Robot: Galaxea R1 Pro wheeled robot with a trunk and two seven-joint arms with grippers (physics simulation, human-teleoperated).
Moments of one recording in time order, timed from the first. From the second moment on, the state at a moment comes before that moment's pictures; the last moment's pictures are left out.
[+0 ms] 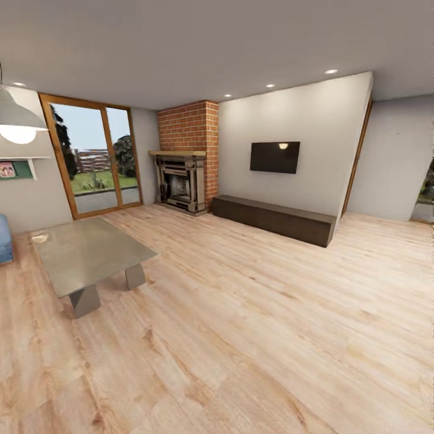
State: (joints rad) left arm 0.03 0.00 0.01 -0.74 0.00 0.00 -0.01; right arm -0.14 -0.14 0.00 -0.43 0.00 -0.15 -0.01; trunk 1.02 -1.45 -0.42
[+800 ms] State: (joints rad) left arm 0.03 0.00 0.01 -0.74 0.00 0.00 -0.01; right arm -0.14 -0.14 0.00 -0.39 0.00 -0.15 -0.01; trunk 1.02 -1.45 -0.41
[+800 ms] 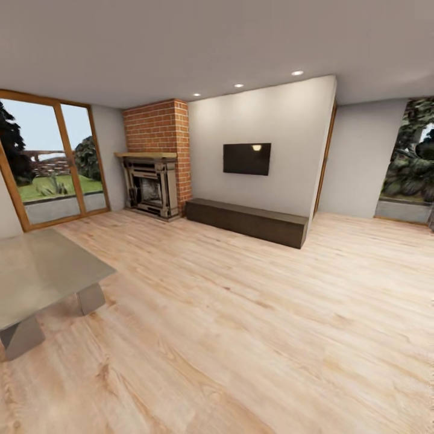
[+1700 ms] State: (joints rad) left arm 0.03 0.00 0.02 -0.74 0.00 0.00 -0.01; right arm -0.14 -0.14 0.00 -0.39 0.00 -0.15 -0.01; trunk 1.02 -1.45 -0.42
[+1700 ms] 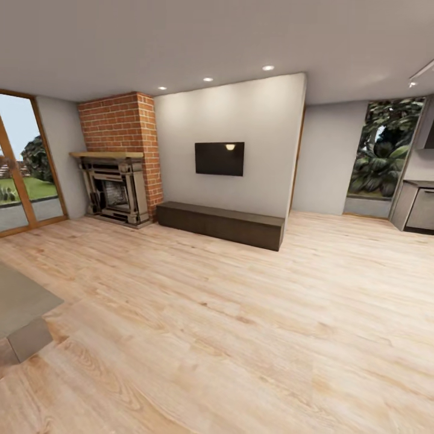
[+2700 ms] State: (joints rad) left arm 0.03 0.00 0.02 -0.74 0.00 0.00 -0.01; right arm -0.14 -0.14 0.00 -0.39 0.00 -0.15 -0.01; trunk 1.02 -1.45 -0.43
